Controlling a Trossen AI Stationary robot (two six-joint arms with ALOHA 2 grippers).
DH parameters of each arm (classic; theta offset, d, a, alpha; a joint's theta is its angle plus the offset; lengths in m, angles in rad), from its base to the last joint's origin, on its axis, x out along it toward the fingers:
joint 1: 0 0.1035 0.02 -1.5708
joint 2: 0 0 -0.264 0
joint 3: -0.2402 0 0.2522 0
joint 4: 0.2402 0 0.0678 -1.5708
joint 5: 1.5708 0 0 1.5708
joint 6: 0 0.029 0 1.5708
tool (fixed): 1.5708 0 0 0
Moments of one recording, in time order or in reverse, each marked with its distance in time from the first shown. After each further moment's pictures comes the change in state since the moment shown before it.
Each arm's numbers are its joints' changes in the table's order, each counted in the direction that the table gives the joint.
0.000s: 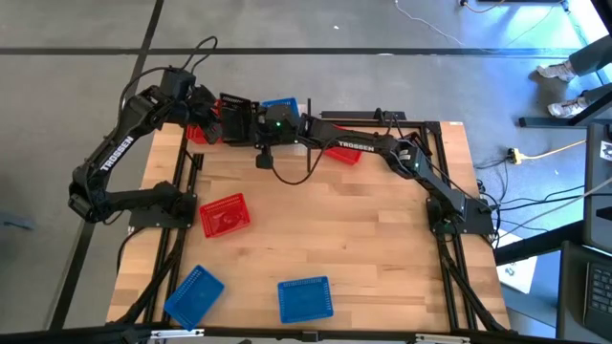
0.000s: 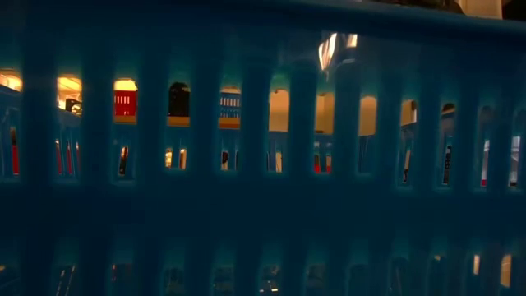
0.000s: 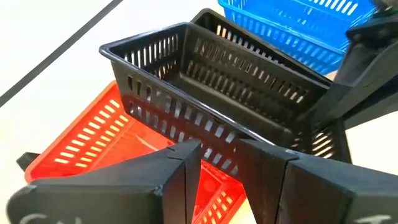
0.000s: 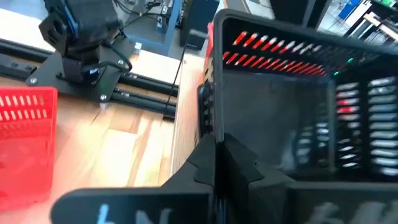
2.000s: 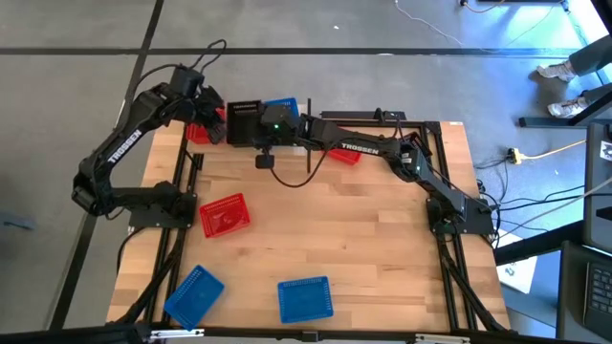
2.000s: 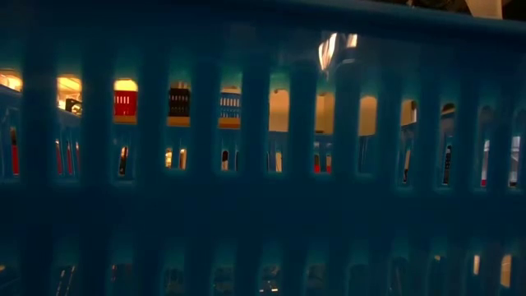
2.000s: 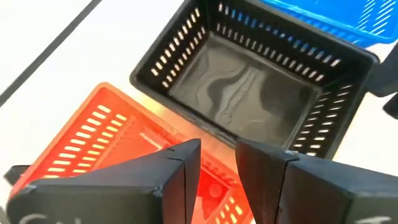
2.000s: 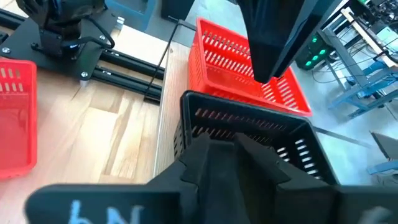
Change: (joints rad) left arm -0.002 0.070 0.000 -0.001 -0.013 0.067; right arm 0.047 -0.014 -0.112 0.181 0.200 -0.108
